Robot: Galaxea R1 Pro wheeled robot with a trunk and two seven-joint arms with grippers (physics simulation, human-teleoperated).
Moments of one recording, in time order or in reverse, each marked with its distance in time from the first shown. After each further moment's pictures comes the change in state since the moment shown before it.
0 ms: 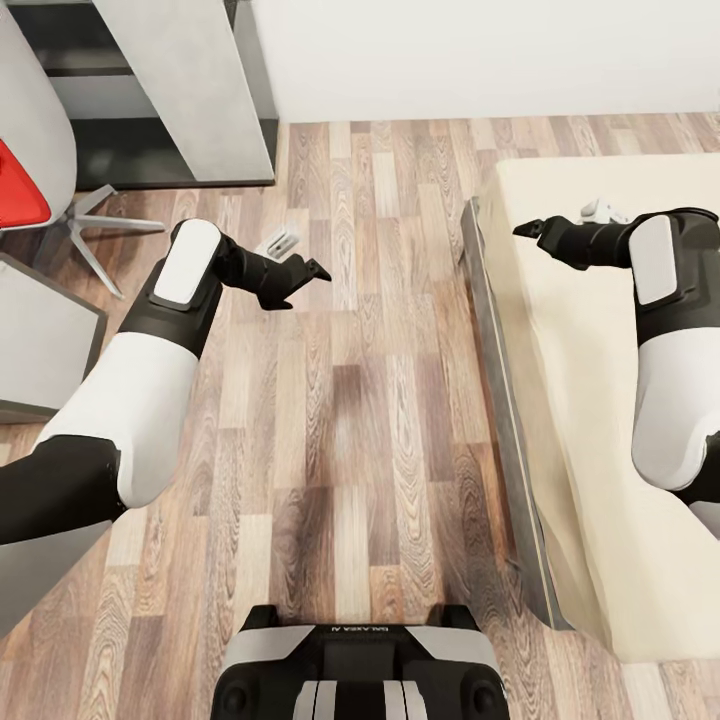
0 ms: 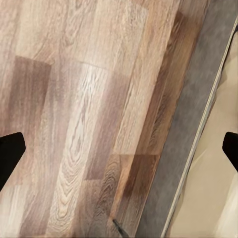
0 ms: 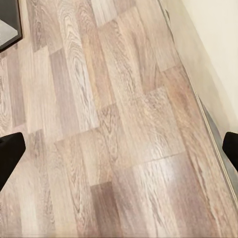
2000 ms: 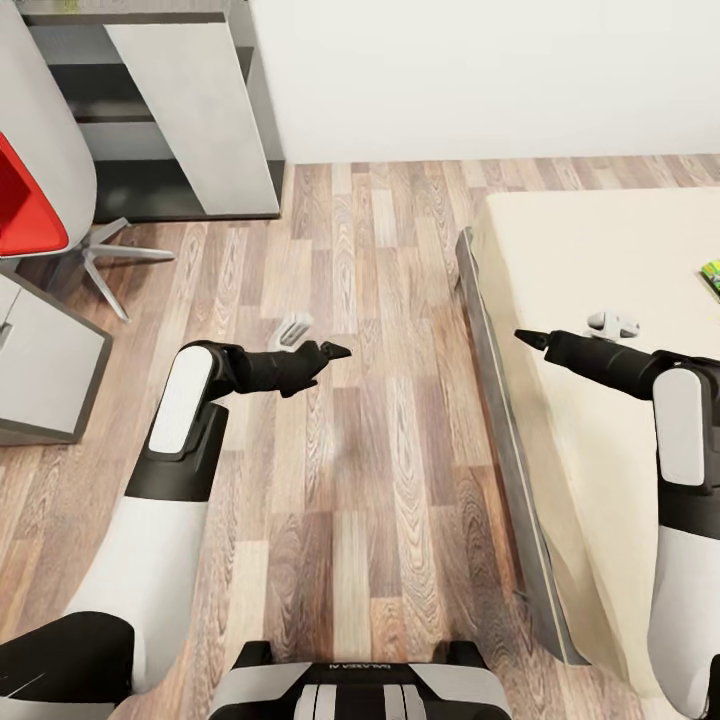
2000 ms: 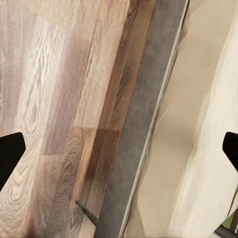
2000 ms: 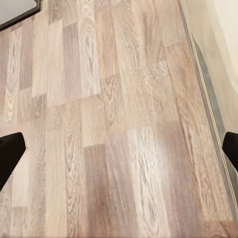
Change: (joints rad) left arm 0.529 -0.039 -0.005 -0.583 0.264 0.000 0.157; right arm 0.652 -0.039 -0.042 -0.766 -0.143 0.152 0.003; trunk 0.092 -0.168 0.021
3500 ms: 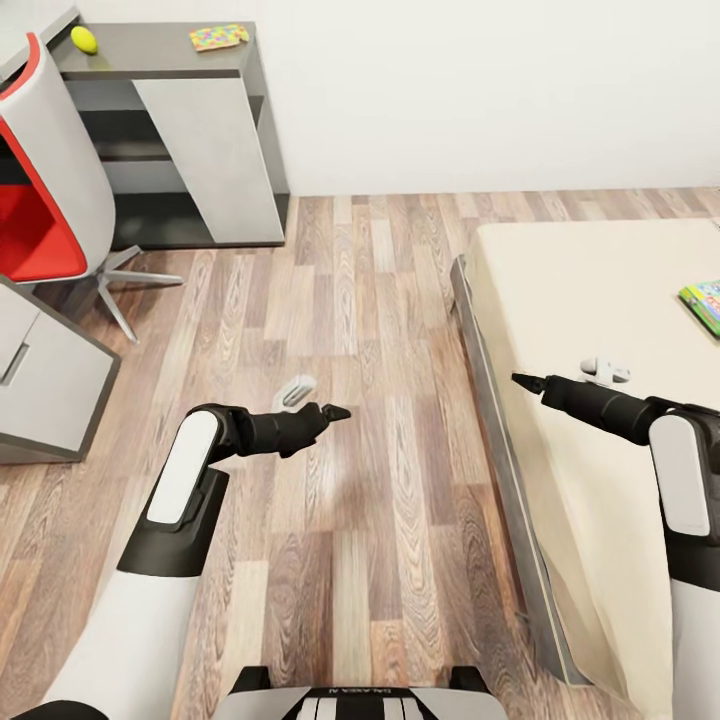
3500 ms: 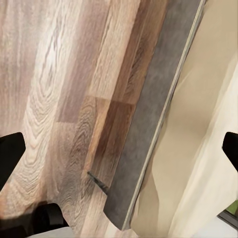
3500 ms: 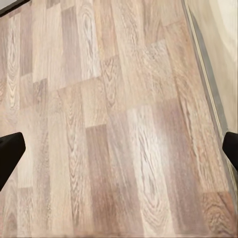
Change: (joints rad) left arm 0.226 0.018 -0.037 -0.089 0.015 0.001 0.029; right arm 0.161 -0.014 -0.010 -0.034 -0.042 0.000 -0.005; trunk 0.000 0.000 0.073
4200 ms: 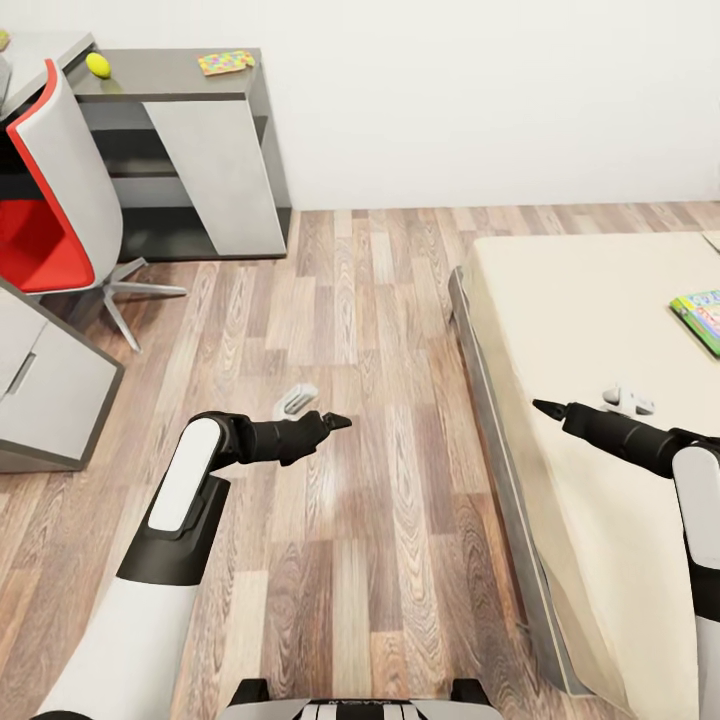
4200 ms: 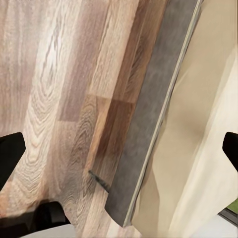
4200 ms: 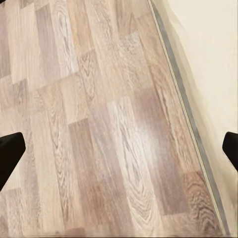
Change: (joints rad) left arm 0.023 0.004 -0.009 0.003 -0.003 -0.001 0.000; right arm 0.104 -0.018 -0.089 -0.001 0.002 0.000 0.002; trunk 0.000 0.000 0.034
